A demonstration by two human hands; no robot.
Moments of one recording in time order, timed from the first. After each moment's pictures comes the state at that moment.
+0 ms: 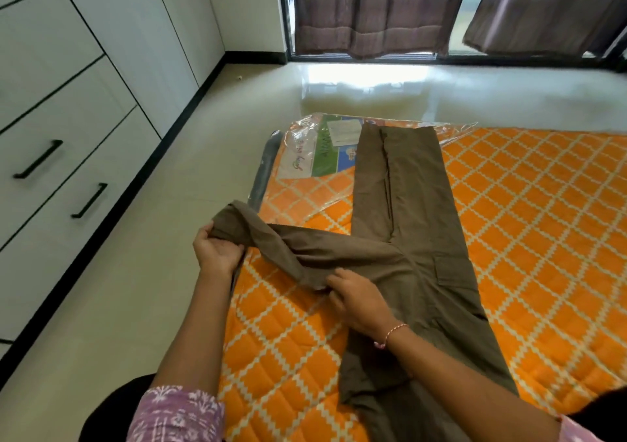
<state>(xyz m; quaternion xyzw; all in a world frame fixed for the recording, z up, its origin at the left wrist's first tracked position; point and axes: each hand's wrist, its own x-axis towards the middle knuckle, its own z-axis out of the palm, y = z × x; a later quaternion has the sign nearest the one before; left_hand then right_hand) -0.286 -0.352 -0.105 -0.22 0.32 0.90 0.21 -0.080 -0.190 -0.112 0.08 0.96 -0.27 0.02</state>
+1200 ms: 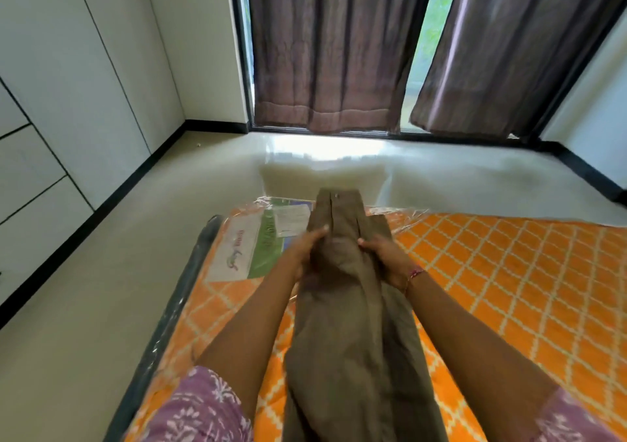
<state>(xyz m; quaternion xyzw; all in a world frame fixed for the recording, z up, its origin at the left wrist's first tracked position) -0.326 -0.039 -0.070 0.05 0.60 0.65 0.46 -0.208 0.076 -0.055 0.34 0.57 -0.75 -0.10</state>
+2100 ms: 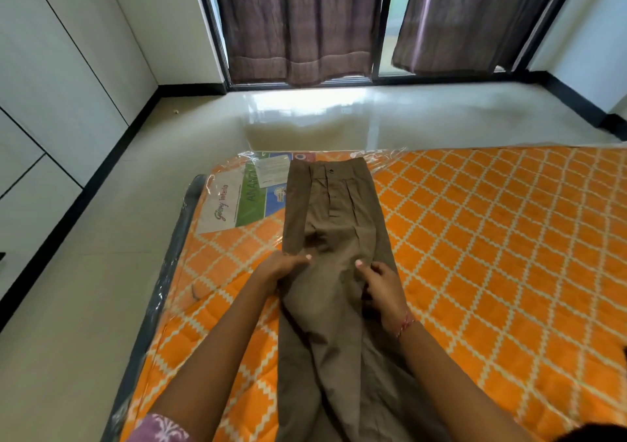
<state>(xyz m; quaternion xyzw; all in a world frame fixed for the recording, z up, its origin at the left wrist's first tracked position) -0.251 -0.116 -0.114 0.08 0.81 0.38 0.43 -0.077 -0.018 -0.115 0.51 0.52 -0.68 -0.13</state>
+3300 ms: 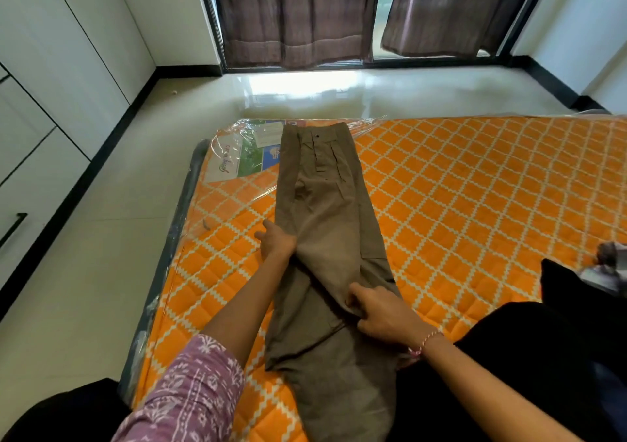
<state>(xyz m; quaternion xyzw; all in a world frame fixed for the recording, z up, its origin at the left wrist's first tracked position) -0.138 -0.173 -0.103 0.03 0.91 0.34 0.25 0.084 -0.117 -0.074 0.21 0.94 -0.24 0.14</state>
